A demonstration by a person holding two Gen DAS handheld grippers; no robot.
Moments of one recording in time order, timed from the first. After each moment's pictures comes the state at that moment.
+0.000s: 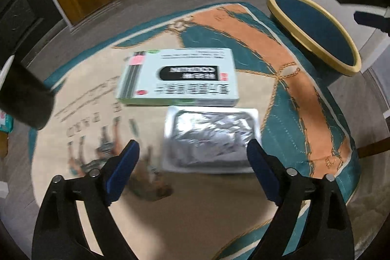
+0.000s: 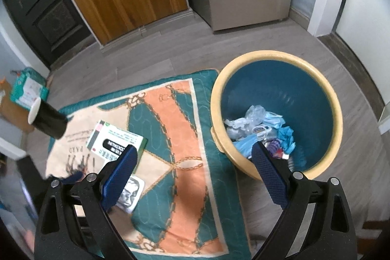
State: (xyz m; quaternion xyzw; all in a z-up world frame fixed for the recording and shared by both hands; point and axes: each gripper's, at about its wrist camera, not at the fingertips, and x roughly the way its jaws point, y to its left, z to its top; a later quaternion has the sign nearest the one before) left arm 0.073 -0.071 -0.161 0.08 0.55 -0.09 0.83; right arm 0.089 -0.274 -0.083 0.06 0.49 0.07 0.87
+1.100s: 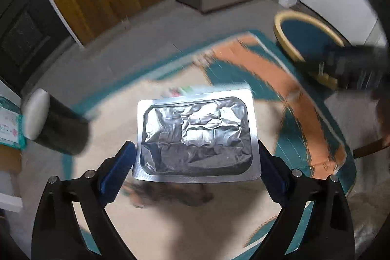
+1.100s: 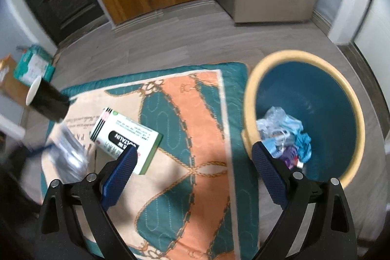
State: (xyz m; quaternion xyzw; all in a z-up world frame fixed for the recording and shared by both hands) left arm 0.085 -0.033 -0.081 0.12 0.51 -0.08 0.85; right arm 0.107 -0.220 -0.107 -0.01 0.50 0.13 0.86
